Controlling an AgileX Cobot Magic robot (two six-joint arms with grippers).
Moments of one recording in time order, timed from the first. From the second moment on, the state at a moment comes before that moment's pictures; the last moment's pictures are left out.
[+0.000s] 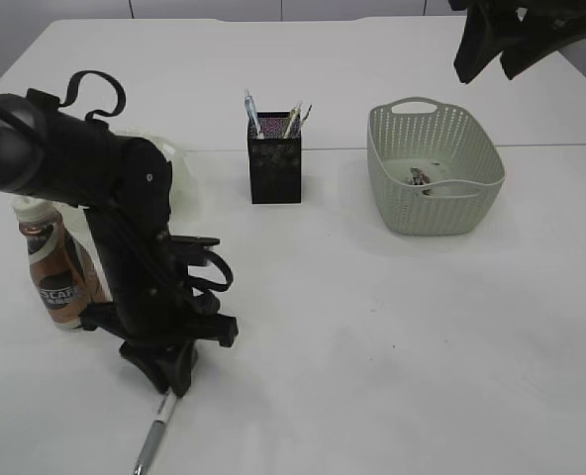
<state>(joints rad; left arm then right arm) -0.52 2.09 -1.26 -0.20 0.94 -0.21 0.21 1.70 -1.77 0.07 1.25 -0.02</state>
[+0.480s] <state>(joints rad) -0.52 2.09 -1.32 -0.18 0.87 -0.20 0.21 1.70 -1.77 0.07 1.25 -0.02</state>
